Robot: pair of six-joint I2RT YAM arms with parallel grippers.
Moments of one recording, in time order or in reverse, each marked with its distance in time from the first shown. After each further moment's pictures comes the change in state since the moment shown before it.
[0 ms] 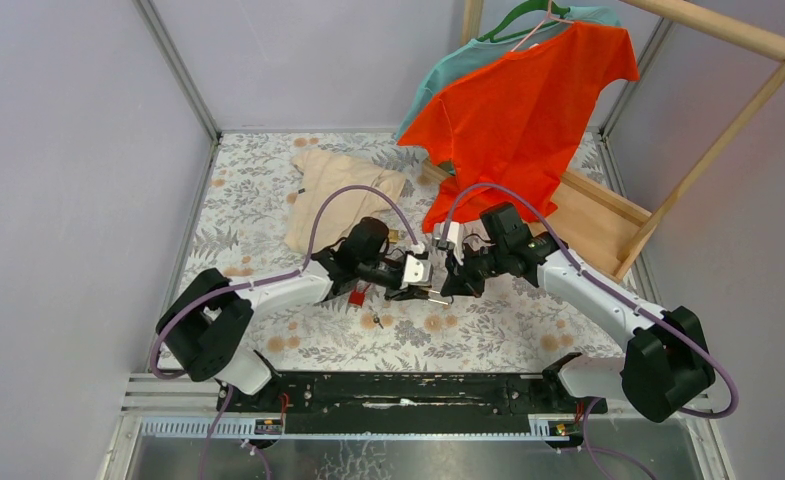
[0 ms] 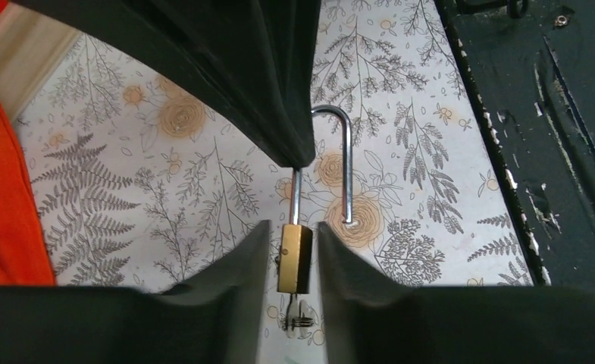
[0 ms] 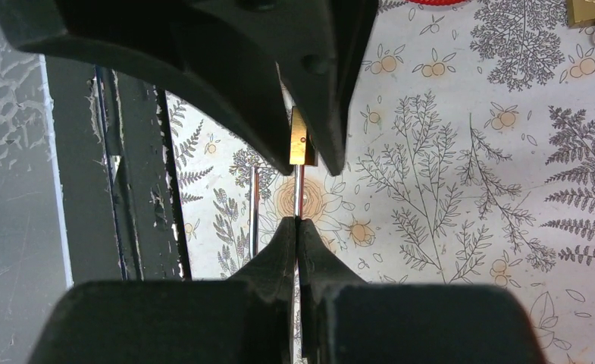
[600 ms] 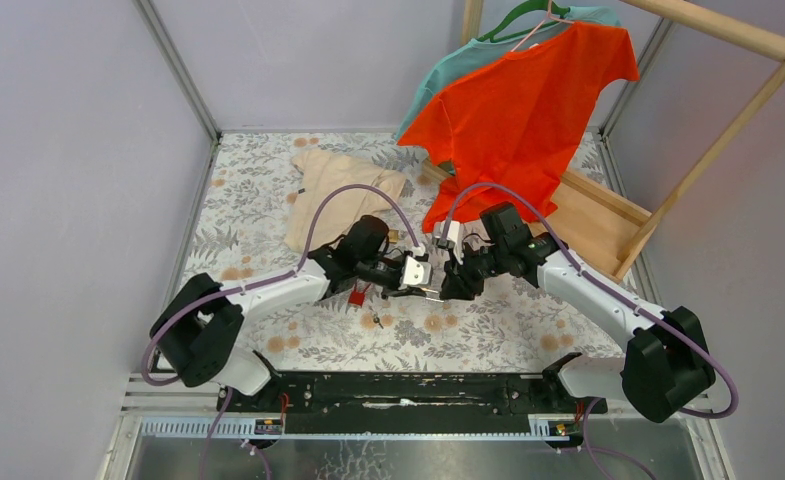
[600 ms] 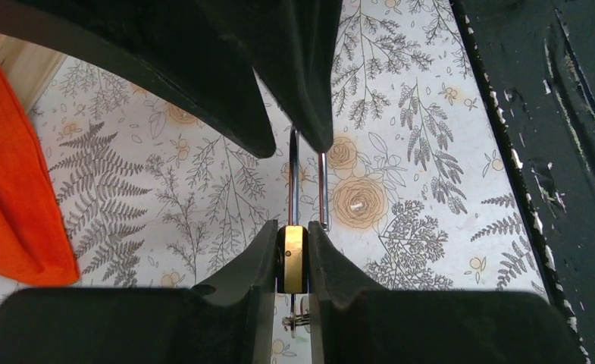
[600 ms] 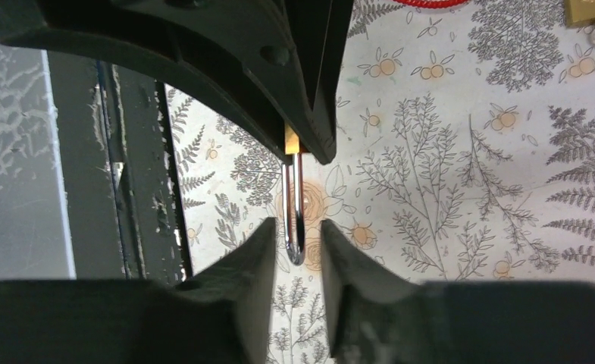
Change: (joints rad) left arm -0.004 -0.026 0.037 -0.110 -0.034 0.071; right arm 0.000 -0.002 -0.008 0.019 -0.001 0.023
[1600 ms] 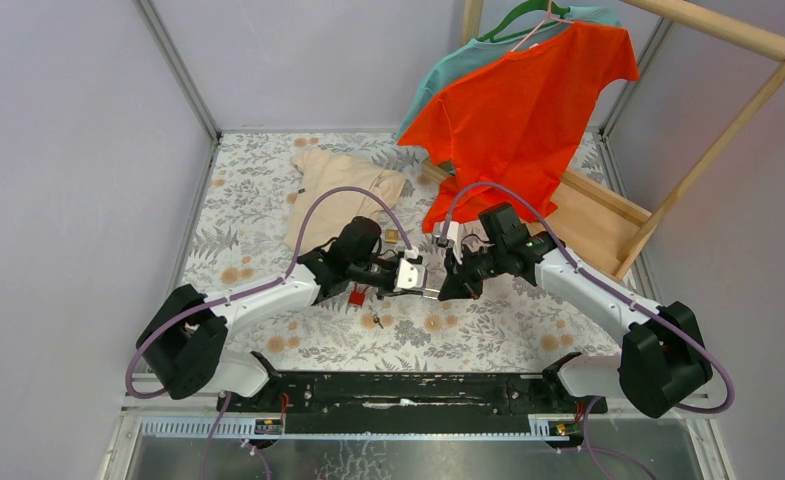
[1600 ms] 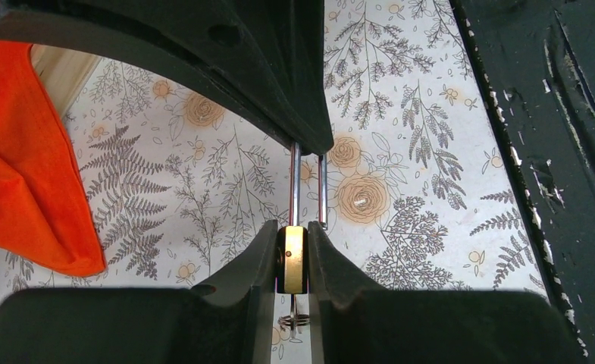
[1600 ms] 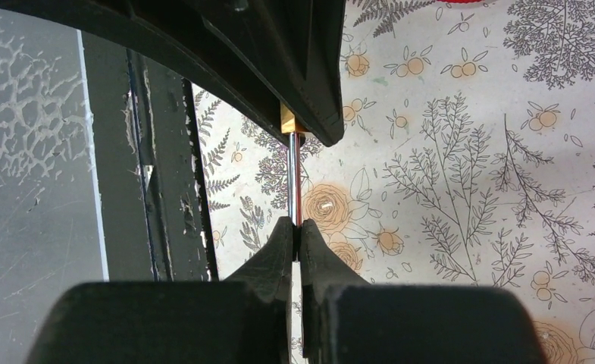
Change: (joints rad) left arm 0.000 -0.094 -0.032 -0.023 -0.034 0.015; right arm -0.004 0.024 0.000 -0.008 -0.054 0.049
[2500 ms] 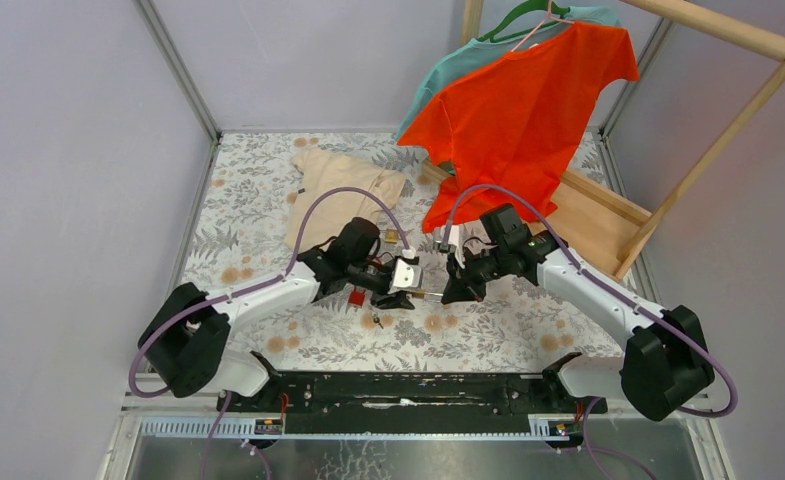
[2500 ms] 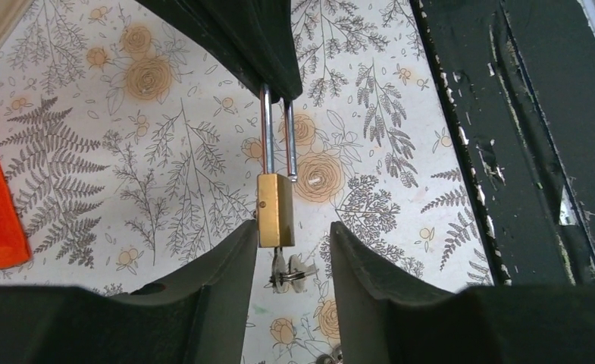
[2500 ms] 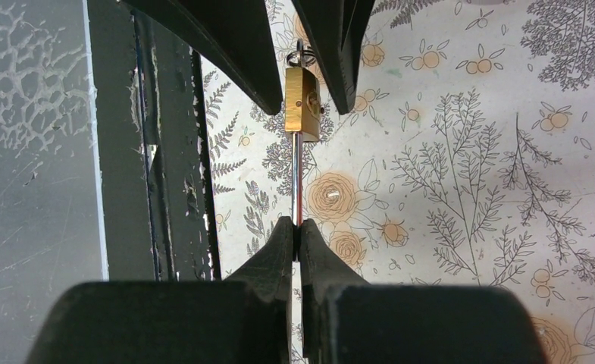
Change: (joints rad) left arm 0.031 0.009 0.002 -0.119 0.072 0.005; right arm 0.000 -0.012 0.014 -0.085 -0.014 -0.098
